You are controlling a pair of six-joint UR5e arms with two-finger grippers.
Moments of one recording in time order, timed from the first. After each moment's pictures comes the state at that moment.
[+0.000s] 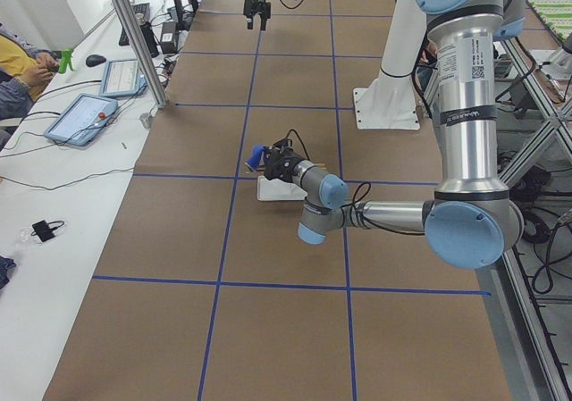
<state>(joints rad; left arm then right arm) -0.77 -1.44 -1.52 -3.63 -1.61 -1.37 0.90 -0.87 1.76 -1.27 2.32 1.72</state>
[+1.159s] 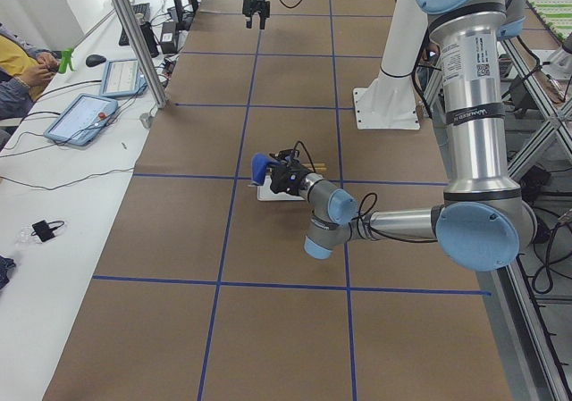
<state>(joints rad) -0.77 -1.40 -1.49 -3.72 -1.60 -1.37 0.91 -0.89 1.76 -1.27 2.32 1.73</state>
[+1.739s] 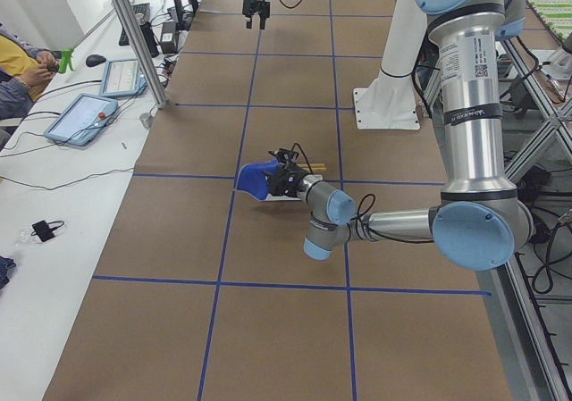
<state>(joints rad) -0.77 -1.41 -1.47 -3.72 -1.56 -1.37 0.91 -0.90 1.76 -1.27 2.32 1.72</state>
